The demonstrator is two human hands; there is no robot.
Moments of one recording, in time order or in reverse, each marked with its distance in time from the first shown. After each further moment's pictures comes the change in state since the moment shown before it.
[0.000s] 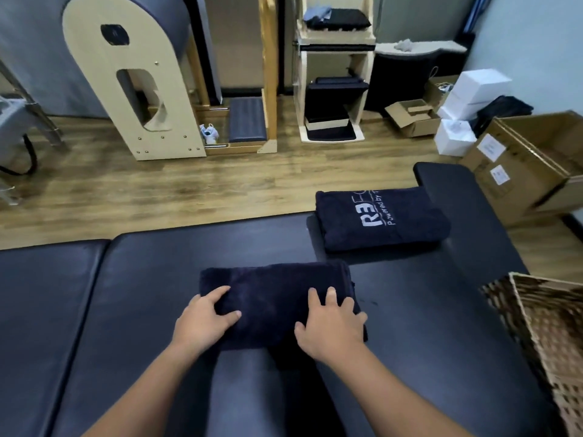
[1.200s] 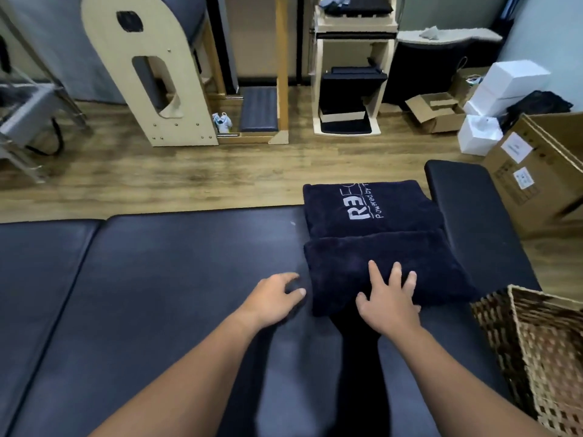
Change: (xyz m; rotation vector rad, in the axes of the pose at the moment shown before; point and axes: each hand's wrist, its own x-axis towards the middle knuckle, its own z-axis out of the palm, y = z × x) left_hand -0.016 0.149 0.088 -0.152 -0.223 0.201; right_hand 0.061 0.176 -0.003 0.264 0.116 0.106
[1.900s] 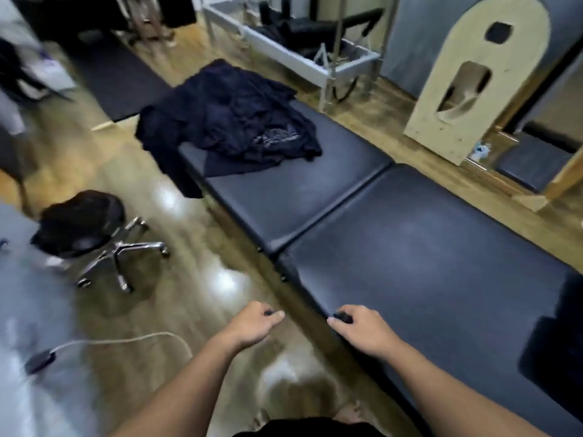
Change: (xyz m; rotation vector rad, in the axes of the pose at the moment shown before) left_hand -0.418 -0.322 0.034 -0.572 0.524 -0.598; right_hand -0.294 -0.250 0.174 -0.271 -0.664 -0.913
